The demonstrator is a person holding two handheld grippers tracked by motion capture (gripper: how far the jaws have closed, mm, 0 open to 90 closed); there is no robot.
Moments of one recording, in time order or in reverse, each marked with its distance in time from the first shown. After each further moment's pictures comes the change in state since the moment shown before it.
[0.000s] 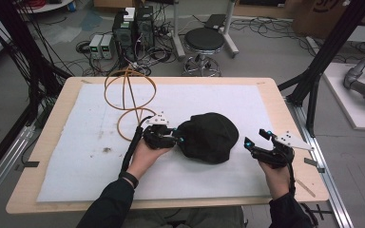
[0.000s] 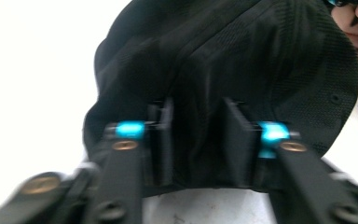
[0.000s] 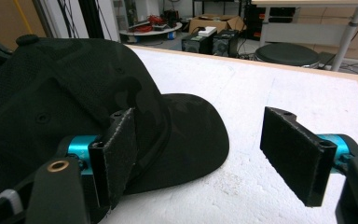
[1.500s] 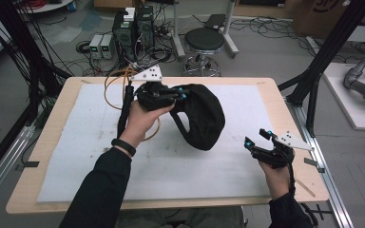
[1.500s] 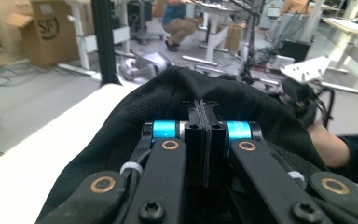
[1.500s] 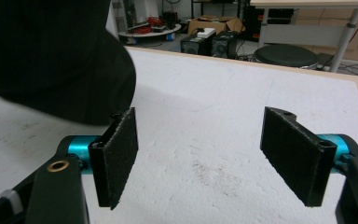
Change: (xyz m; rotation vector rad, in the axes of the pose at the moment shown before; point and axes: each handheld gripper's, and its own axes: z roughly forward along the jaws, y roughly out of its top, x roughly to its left) left arm -0.001 0.140 -0.065 -0.246 -0.081 0.149; right arm 0.000 0.000 0.000 -0.006 -0.004 0.006
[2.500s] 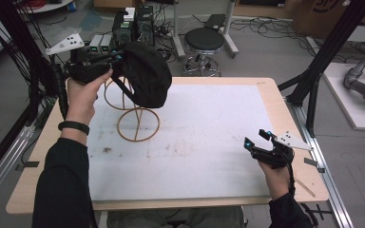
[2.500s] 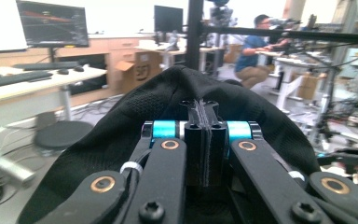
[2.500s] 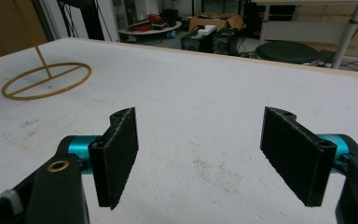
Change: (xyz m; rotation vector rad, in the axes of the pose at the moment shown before) left arm 0.056 0.016 -0.152 -0.191 0.345 -0.025; right arm 0.000 -0.002 0.001 0.009 0.000 -0.001
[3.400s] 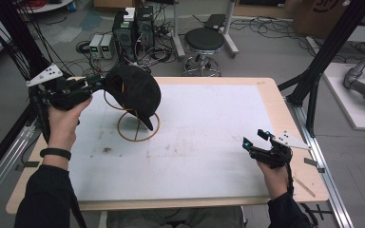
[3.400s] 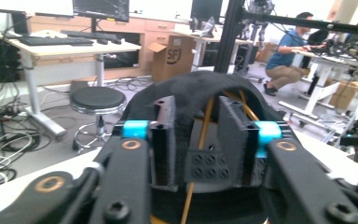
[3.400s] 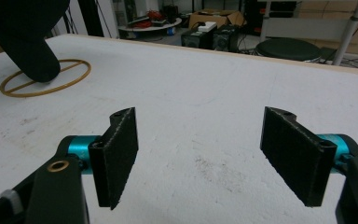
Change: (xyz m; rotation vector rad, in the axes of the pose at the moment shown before) left arm 0.002 -0.064 -0.060 0.039 0.122 -0.082; right arm 0.001 0.000 0.004 0.011 0.002 -0.006
